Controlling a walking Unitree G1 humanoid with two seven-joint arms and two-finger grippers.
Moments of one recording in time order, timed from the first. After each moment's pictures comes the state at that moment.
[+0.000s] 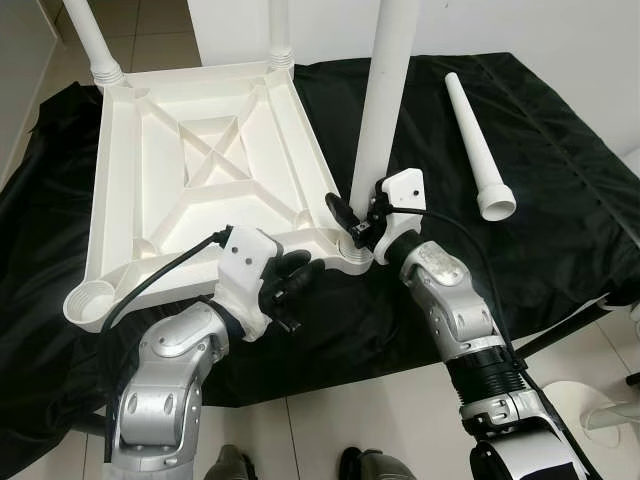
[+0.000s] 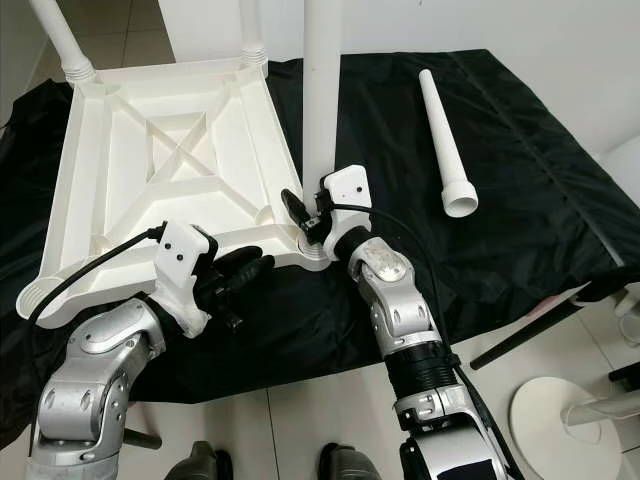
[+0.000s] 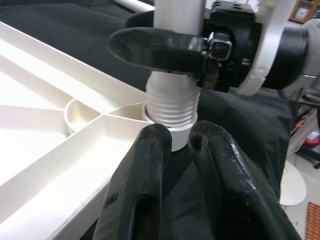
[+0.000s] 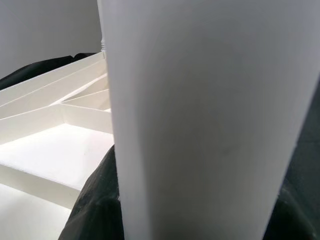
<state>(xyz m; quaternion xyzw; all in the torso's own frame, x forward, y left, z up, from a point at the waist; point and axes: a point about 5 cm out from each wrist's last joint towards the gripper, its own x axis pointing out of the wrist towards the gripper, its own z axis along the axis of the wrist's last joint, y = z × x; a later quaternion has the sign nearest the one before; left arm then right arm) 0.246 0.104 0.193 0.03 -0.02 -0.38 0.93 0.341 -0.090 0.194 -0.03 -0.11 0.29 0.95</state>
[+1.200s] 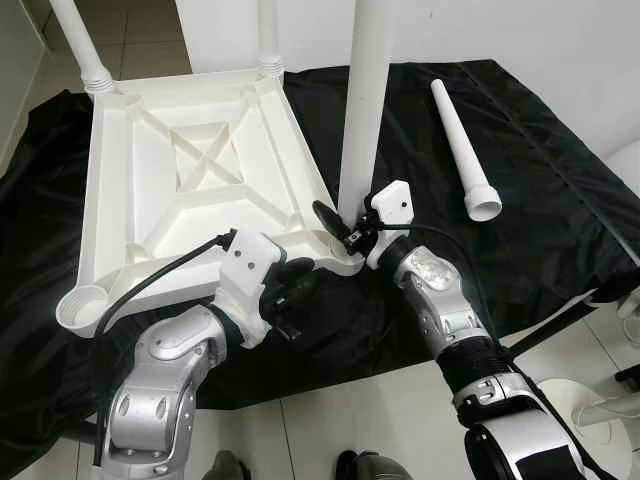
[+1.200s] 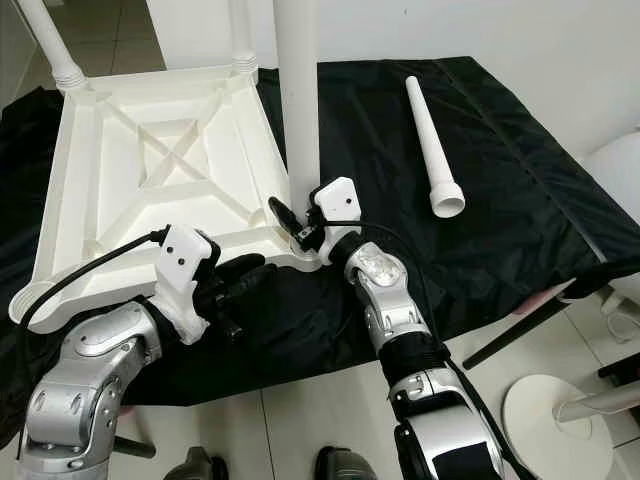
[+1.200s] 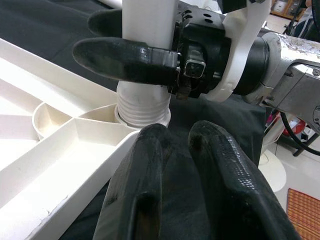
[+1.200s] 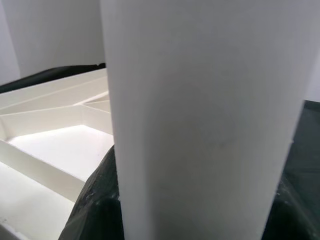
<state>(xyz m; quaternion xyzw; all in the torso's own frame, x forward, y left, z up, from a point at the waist) 0.240 0.102 0.196 0.03 0.00 -0.41 0.91 0.347 -0.080 0.179 -0.05 -0.15 0.37 0.92</state>
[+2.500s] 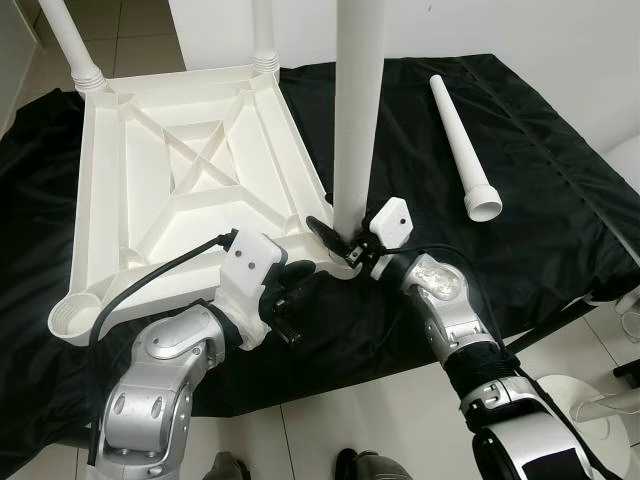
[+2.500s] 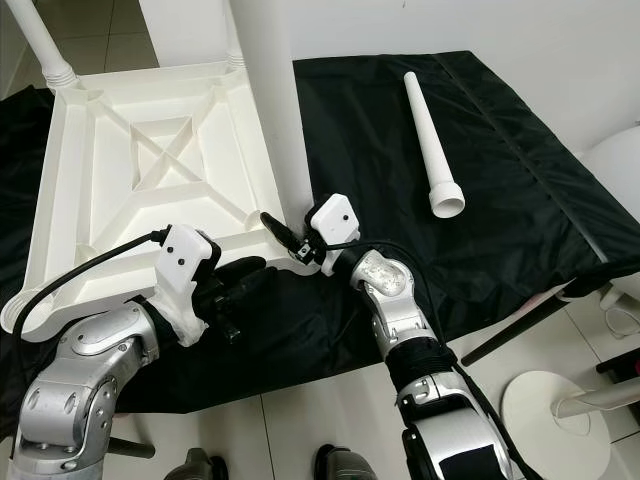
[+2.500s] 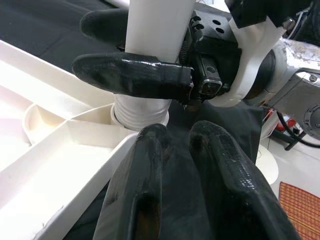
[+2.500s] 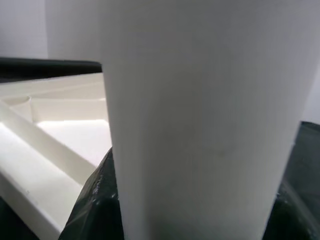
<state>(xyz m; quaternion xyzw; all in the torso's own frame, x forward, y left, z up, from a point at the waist) 0.238 0.102 0.198 0.04 0.01 -0.42 0.91 0.339 -0.082 0.172 -0.09 -0.18 0.42 0.89</state>
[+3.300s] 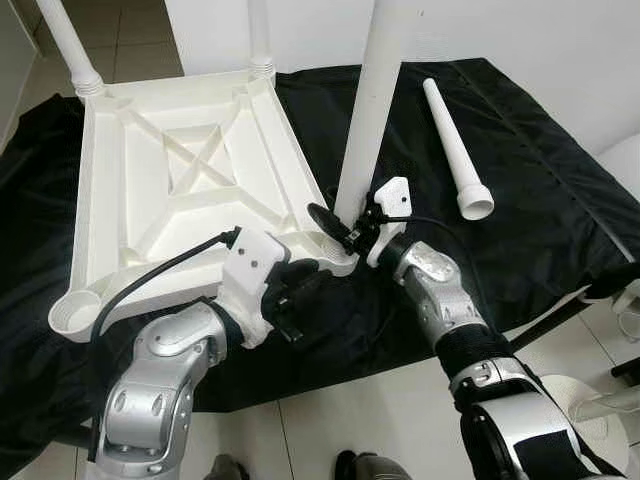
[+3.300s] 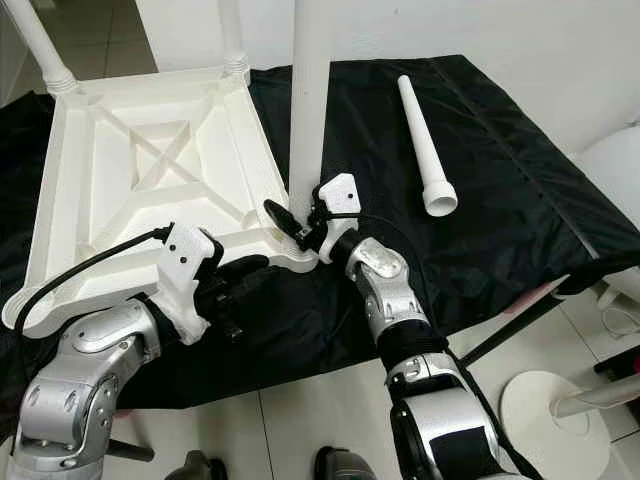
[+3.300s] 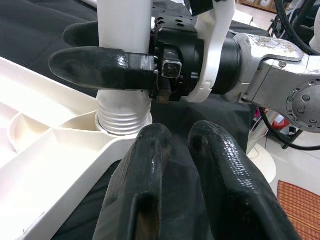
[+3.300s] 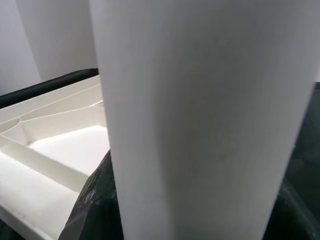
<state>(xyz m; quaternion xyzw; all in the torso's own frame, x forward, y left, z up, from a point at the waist) 0.237 0.099 0.199 0.04 0.01 -0.43 0.90 0.357 -0.081 0.172 -0.01 -0.11 0.38 0.92</state>
